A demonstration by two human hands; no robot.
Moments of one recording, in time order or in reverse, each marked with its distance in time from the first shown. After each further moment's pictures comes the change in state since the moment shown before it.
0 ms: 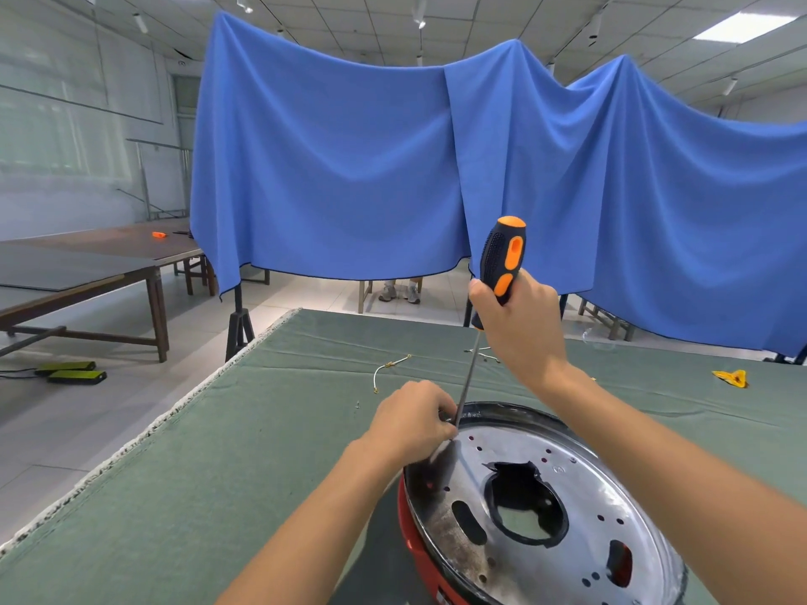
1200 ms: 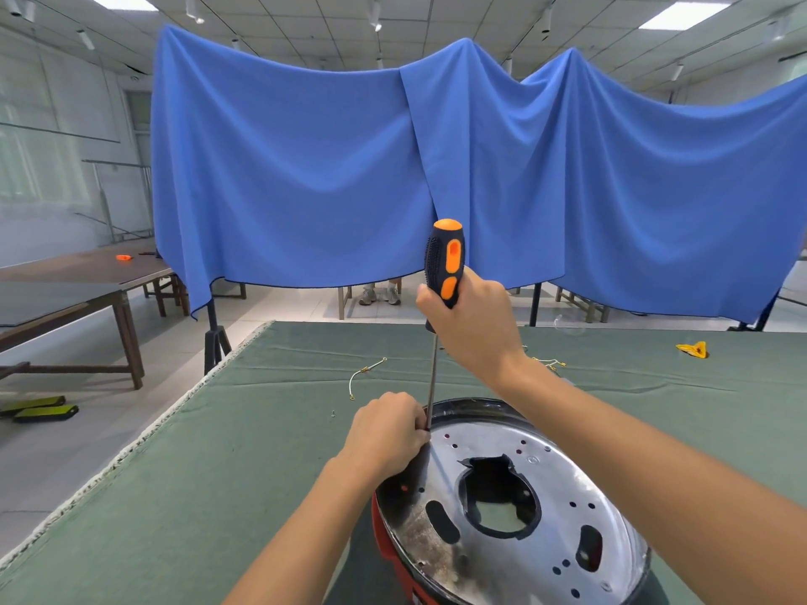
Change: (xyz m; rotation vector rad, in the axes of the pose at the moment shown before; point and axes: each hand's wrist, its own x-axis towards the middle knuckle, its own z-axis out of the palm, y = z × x) left_hand 0.004 -0.004 0.017 0.231 0.045 0.030; right_hand -0.005 -0.012 -0.005 -0.009 -0.105 0.077
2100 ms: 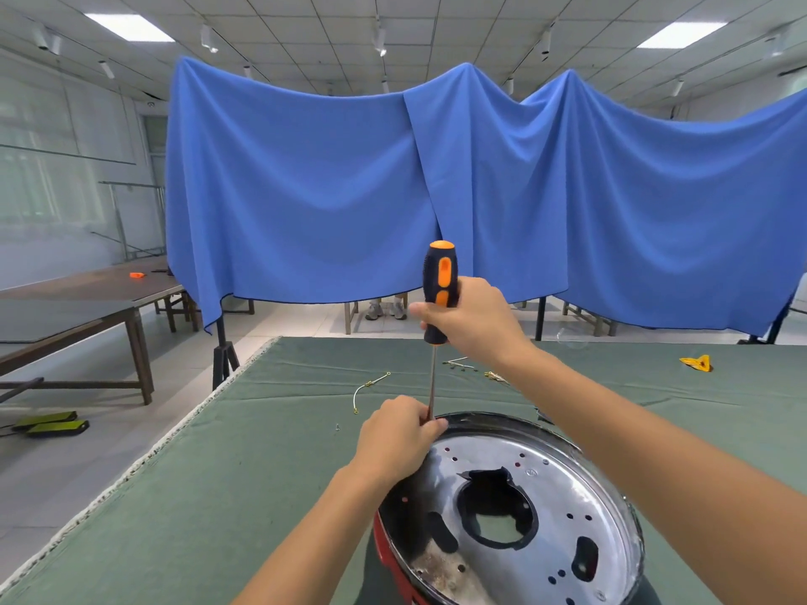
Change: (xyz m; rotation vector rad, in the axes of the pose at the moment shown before) left_hand -0.003 0.019 -0.012 -0.252 0.034 -0.148; right_hand 0.016 -0.015 -0.024 0.128 -0.288 0.265
